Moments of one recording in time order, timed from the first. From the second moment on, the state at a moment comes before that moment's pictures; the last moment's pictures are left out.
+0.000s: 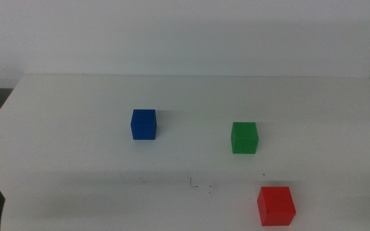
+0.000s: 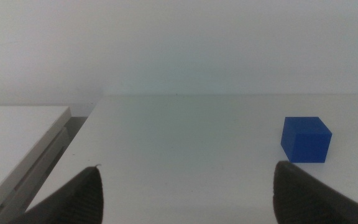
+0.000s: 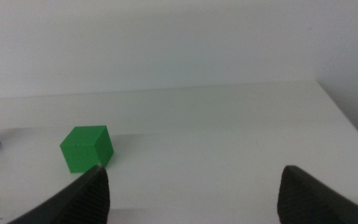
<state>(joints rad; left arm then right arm) -0.02 0.00 0.00 0.10 0.20 -0.13 0.13 0.01 0.00 -0.18 0.22 0.28</state>
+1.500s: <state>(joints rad) -0.02 0.00 0.00 0.10 0.20 -0.13 0.69 1.39 -0.92 -0.15 0.93 0.77</state>
